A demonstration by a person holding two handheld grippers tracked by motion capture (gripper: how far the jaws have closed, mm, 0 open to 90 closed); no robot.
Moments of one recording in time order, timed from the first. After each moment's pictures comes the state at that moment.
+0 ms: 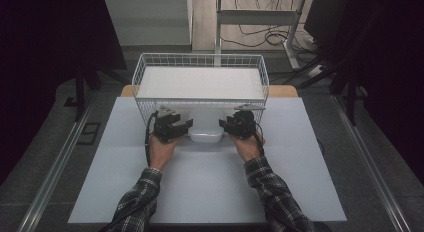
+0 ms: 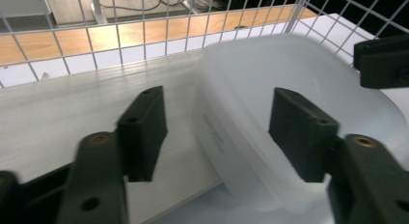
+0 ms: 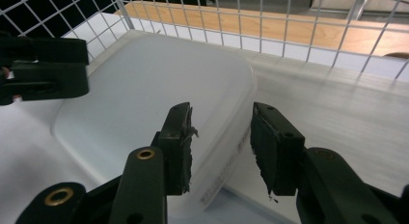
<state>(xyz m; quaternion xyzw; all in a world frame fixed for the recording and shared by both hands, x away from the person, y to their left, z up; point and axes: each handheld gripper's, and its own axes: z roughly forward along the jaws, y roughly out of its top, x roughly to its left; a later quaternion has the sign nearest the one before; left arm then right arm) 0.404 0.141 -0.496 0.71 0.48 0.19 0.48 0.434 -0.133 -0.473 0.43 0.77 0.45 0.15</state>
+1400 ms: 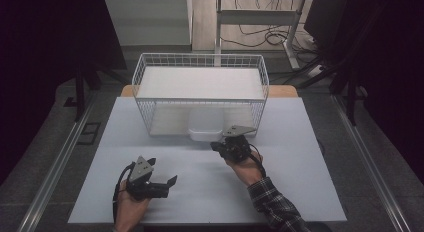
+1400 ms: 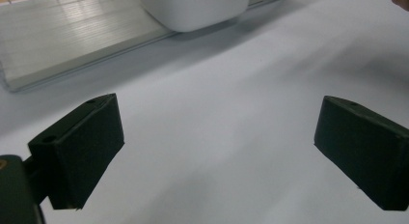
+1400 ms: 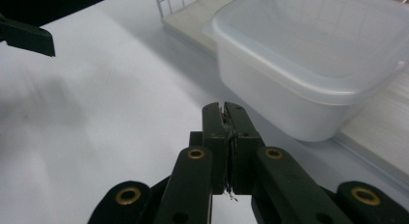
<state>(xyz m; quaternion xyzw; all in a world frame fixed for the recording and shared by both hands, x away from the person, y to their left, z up) 0.235 0.177 -0.520 0.76 0.41 0.21 0.45 0.361 -0.117 -0.481 0.29 0.84 0.44 0.11</state>
